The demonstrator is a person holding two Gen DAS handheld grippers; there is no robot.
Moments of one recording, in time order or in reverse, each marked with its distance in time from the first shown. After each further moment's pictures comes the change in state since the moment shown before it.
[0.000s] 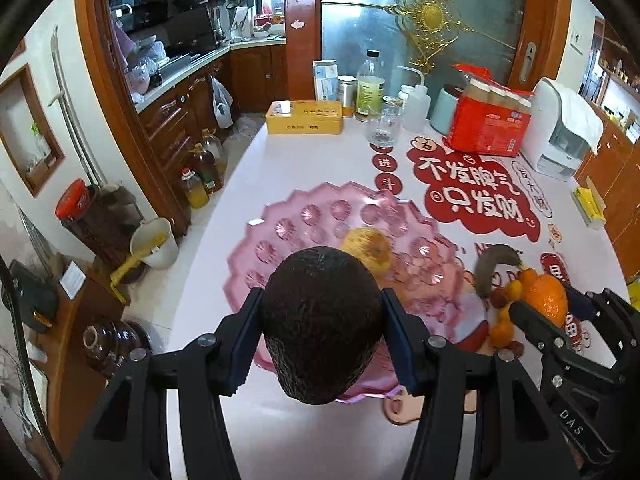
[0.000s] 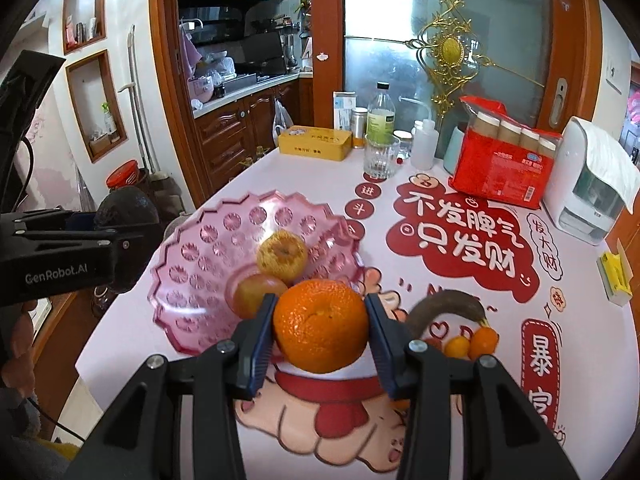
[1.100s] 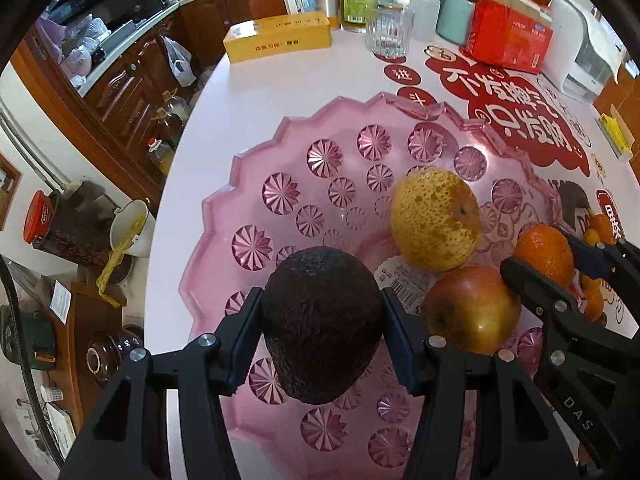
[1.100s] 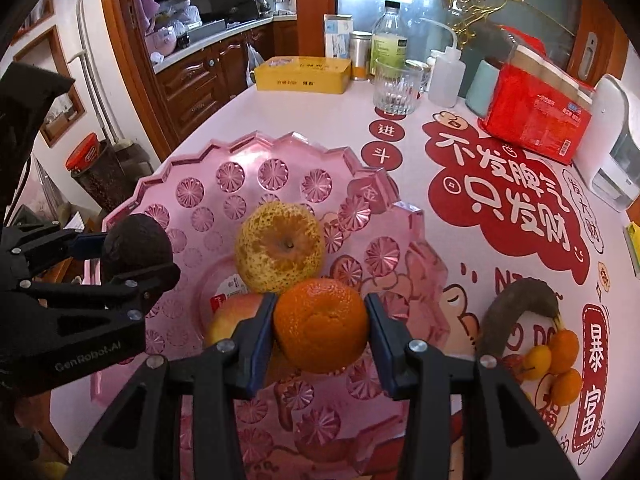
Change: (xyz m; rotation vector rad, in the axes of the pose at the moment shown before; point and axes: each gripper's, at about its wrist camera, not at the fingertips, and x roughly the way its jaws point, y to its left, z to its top) left arm 0.173 0.015 0.012 0.160 0.249 -0.033; right arm 0.147 0.031 0.015 0.065 0.211 -0.063
